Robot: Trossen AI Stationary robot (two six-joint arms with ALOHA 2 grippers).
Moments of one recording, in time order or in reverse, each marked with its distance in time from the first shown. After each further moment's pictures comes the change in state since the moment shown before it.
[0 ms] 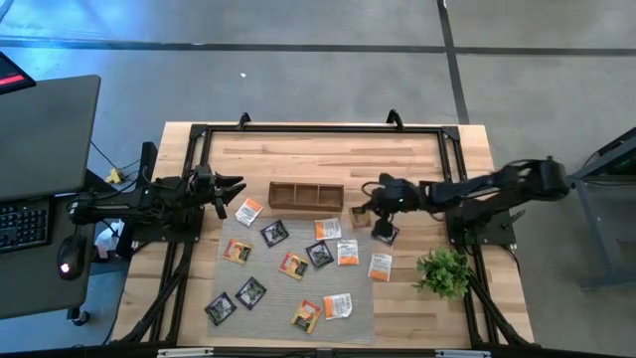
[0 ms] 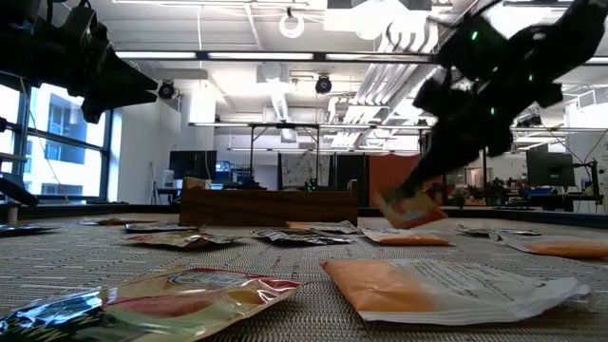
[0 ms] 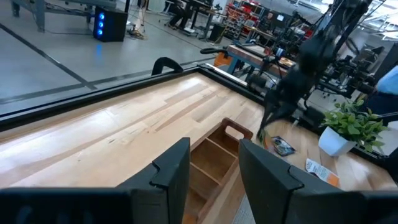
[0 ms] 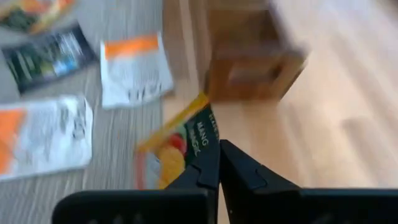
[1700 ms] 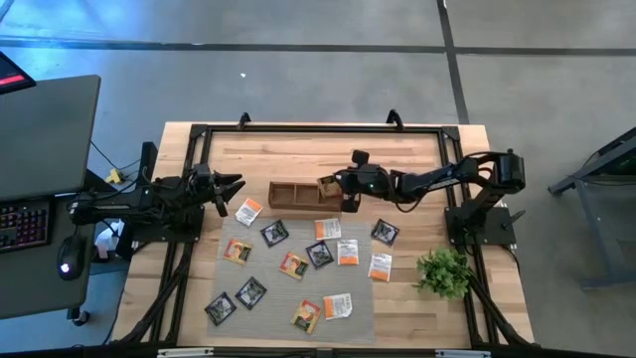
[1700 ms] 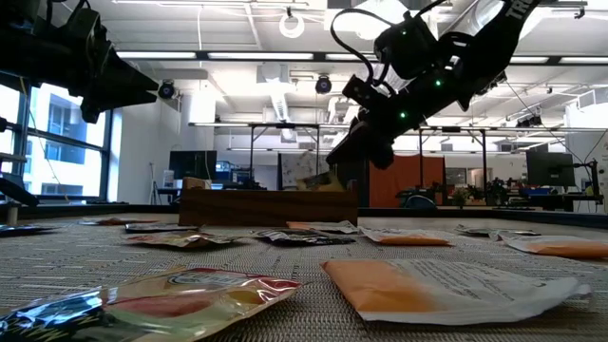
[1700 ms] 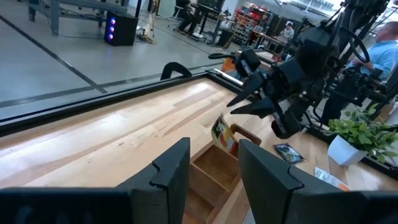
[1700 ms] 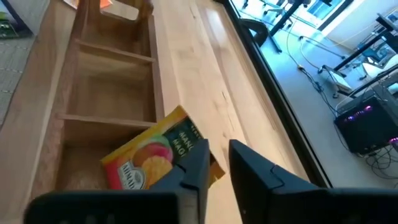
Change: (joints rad) left arm 0.000 0.000 0.000 0.007 -0.042 -0.007; right arm -0.071 0.379 0.306 0.266 0.251 -0.344
